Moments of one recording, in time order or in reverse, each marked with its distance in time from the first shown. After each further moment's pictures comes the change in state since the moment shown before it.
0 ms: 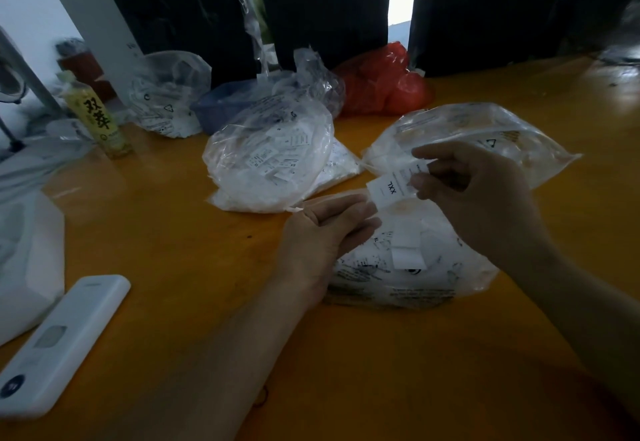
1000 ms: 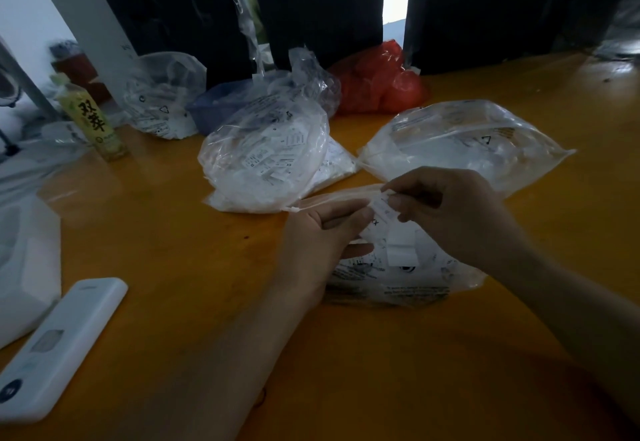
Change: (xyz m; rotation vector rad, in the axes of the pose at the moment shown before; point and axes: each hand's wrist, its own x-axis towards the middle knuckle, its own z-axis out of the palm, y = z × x) left_hand -0.002 -0.007 -0.002 0.243 0.023 0.086; right_hand -0.006 -0.001 0.006 -0.090 -0.227 -0.037
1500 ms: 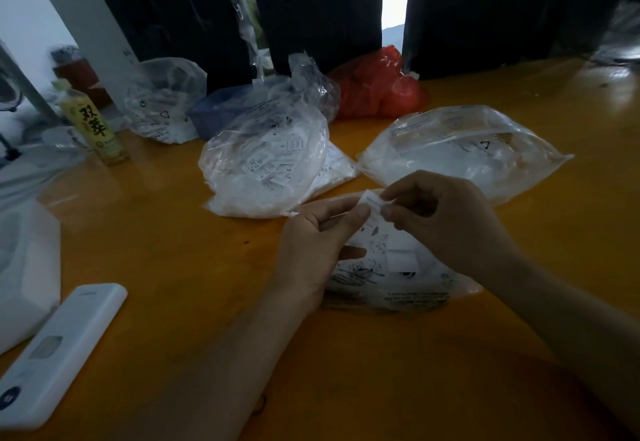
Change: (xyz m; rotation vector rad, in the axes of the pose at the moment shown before) left_hand 0.002 0.003 -0.001 0.033 0.037 0.022; right_hand -0.002 0.002 0.009 0.054 0.041 0.020
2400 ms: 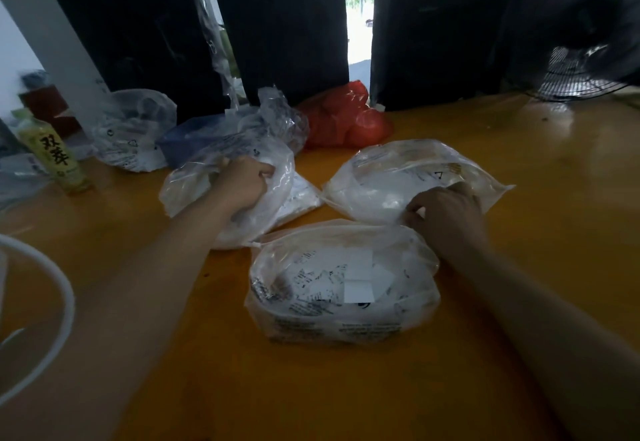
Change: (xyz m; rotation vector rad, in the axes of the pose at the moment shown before) left_hand 0.168 0.056 -0.049 1.419 0.019 0.100; right_hand 0.050 0.100 -0.036 -0.754 0.077 0.209
